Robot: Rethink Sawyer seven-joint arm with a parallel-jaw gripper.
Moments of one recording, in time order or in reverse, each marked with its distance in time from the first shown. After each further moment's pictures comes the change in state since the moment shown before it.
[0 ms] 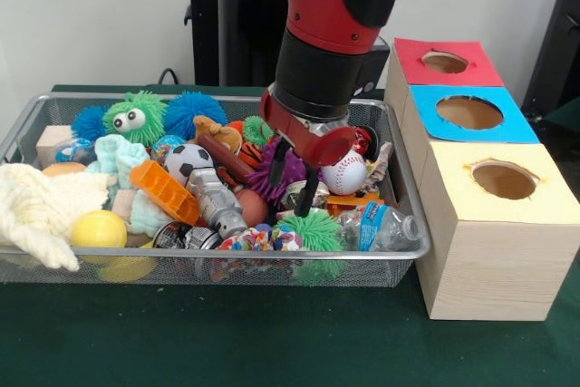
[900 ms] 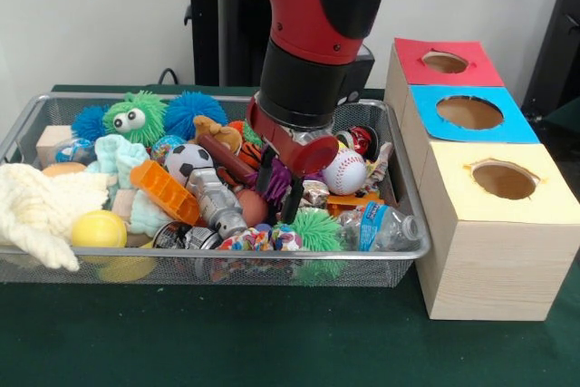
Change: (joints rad) arm -0.020 0.041 0.000 -0.035 0.000 0.000 0.000
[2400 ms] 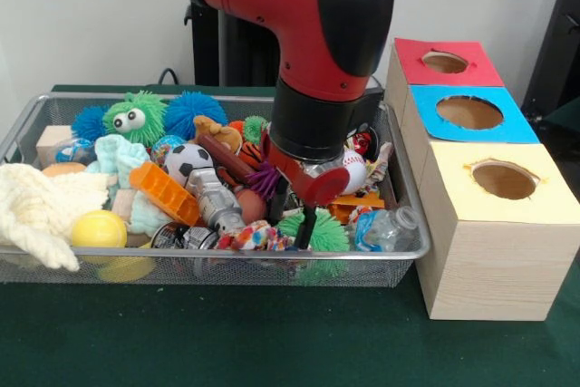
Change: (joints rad) arm 0.004 0.048 0.015 -0.035 0.062 0.017 0.000
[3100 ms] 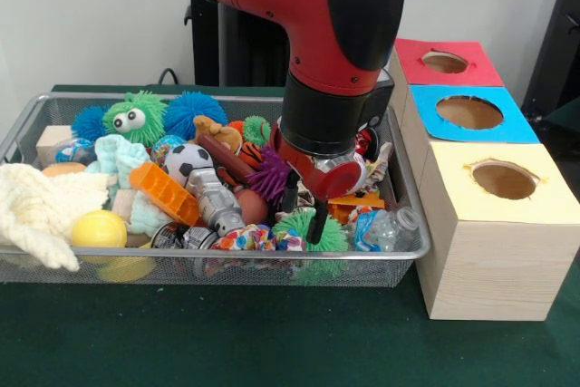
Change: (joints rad) arm 0.009 -0.006 0.000 0.000 0.014 0.039 0.000
